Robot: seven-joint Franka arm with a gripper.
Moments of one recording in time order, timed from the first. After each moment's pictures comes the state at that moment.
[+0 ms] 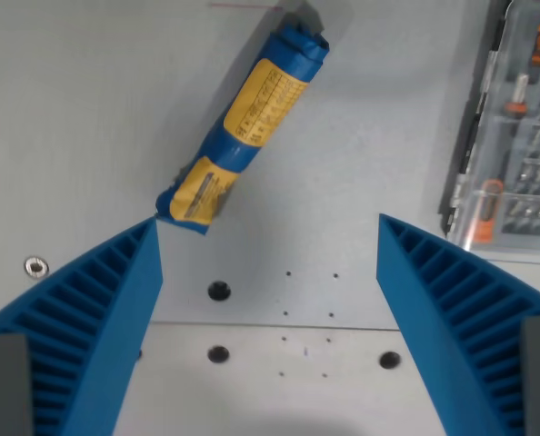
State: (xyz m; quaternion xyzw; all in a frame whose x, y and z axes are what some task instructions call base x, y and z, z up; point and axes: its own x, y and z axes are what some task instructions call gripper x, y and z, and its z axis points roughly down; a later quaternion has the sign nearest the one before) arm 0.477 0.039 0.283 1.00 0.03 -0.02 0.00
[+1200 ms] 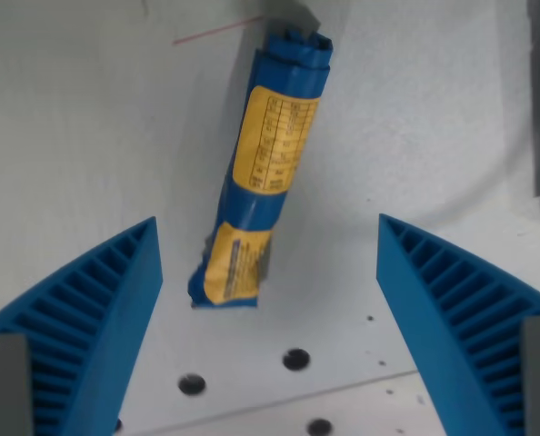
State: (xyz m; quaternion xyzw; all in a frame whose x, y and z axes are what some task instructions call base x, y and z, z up) arm 0.476 0.046 0.205 0.99 -0.13 -0.01 0.00
